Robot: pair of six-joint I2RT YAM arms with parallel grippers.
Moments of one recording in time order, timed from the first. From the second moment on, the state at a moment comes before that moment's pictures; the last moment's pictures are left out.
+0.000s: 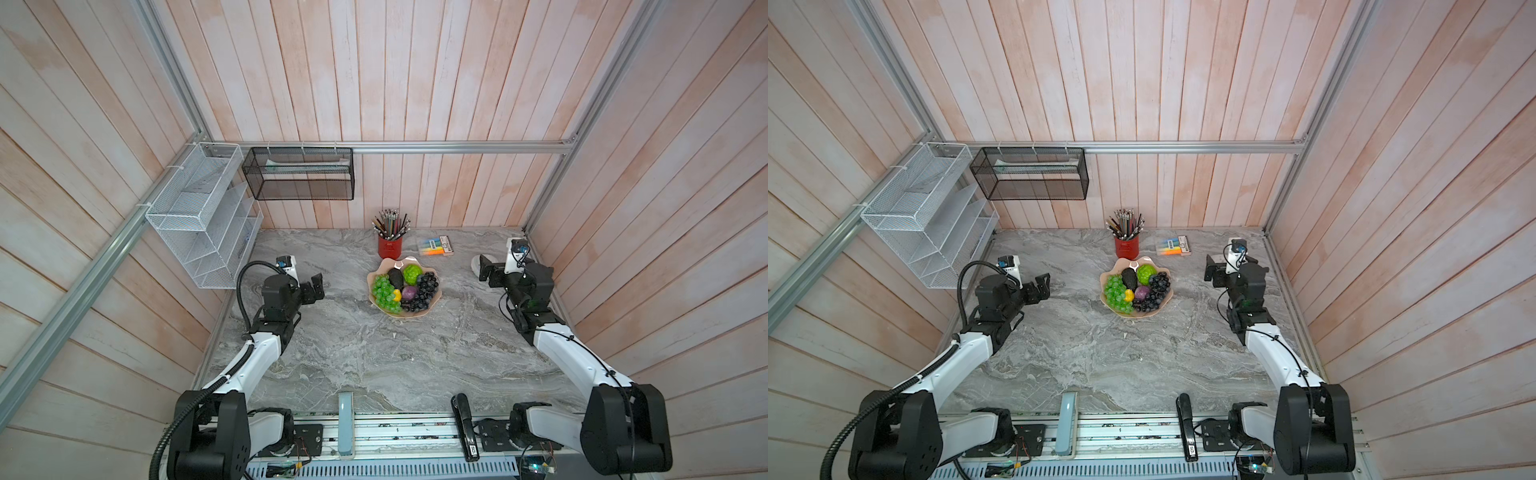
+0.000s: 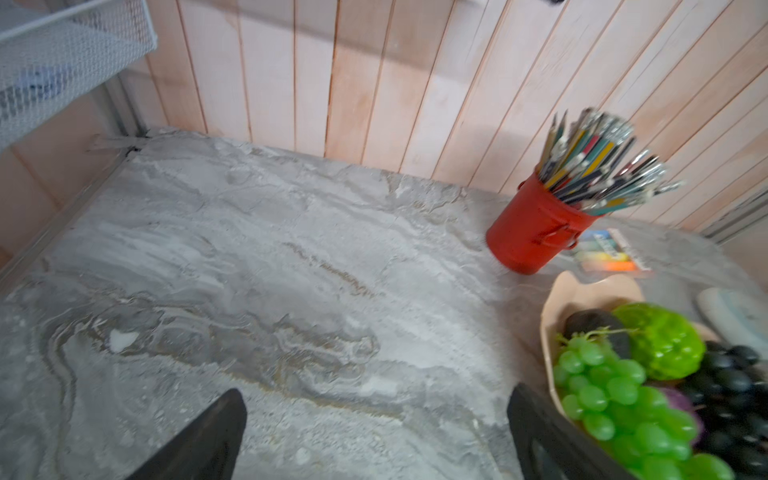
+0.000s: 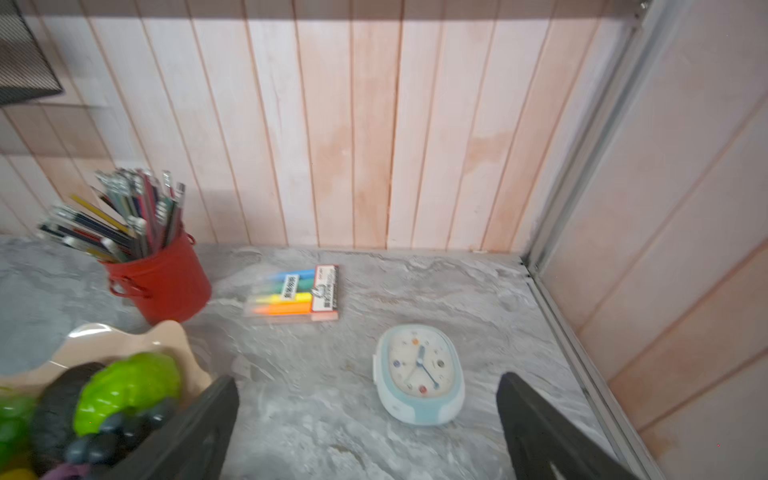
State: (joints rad) left arm -0.03 1.24 0.57 0.28 0.06 -0.17; right arm 0.04 1.23 0.63 0.40 -0.03 0.00
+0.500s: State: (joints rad) left arm 0.00 1.54 0.29 0.98 -0.08 -0.06; right arm -0.07 1.48 0.21 1.04 0.01 0.04
